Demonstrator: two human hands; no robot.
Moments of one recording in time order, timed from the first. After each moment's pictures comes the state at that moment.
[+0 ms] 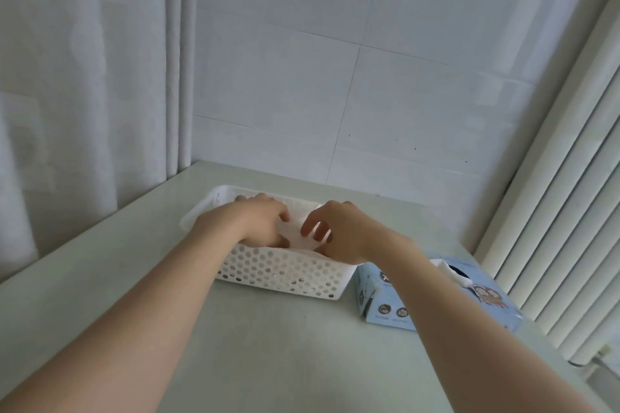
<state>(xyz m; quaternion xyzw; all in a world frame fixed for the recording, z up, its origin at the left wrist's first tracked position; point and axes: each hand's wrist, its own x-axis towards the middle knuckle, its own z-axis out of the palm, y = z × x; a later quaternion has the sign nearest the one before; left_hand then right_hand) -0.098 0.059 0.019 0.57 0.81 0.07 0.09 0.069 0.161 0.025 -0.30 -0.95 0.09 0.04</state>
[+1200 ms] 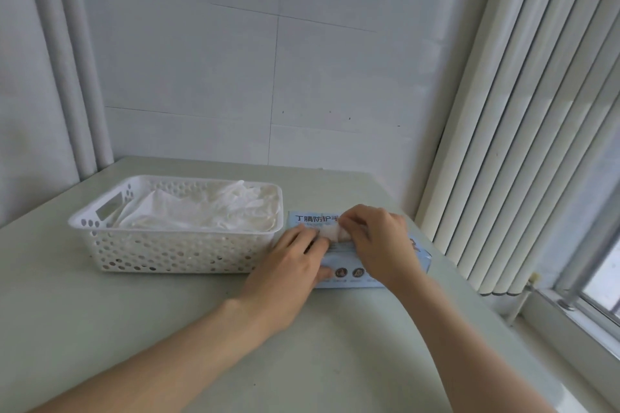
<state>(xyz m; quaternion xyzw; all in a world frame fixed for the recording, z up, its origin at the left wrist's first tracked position) 0.065 0.098 -0.093 0.74 0.58 0.26 -0.22 0.234 0.200 -0.050 -0.39 -0.83 0.06 0.39</state>
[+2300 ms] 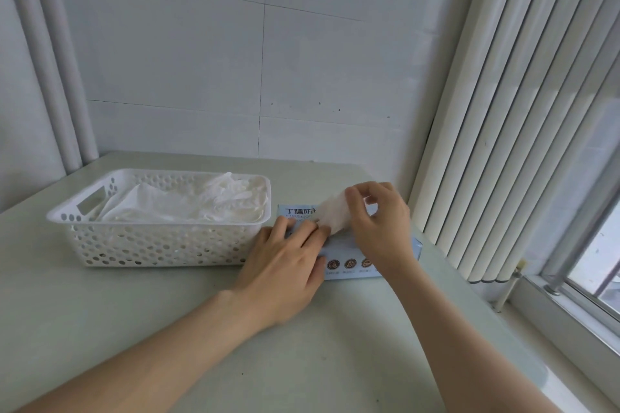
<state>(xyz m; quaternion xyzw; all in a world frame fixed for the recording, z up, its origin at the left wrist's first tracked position) 0.079 0.090 -0.085 0.73 0.62 0.21 -0.18 0.235 0.188 -0.041 -0.41 -0.72 0.18 0.53</state>
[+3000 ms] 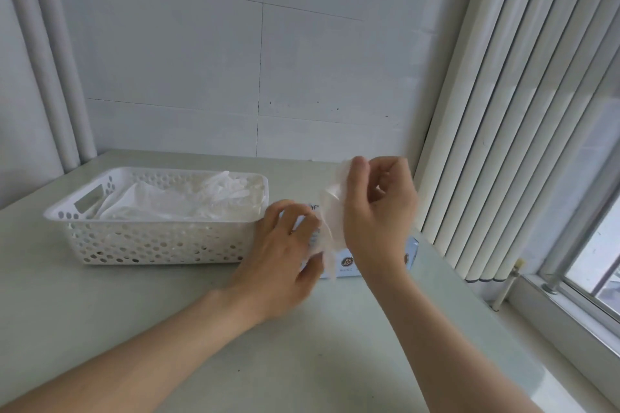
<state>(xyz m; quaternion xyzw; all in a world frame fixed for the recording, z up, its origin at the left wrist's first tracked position) 0.077 0.086 -0.079 0.74 0.56 0.34 -0.14 0.213 0.129 -0.002 -0.33 -0.59 0.20 0.71</state>
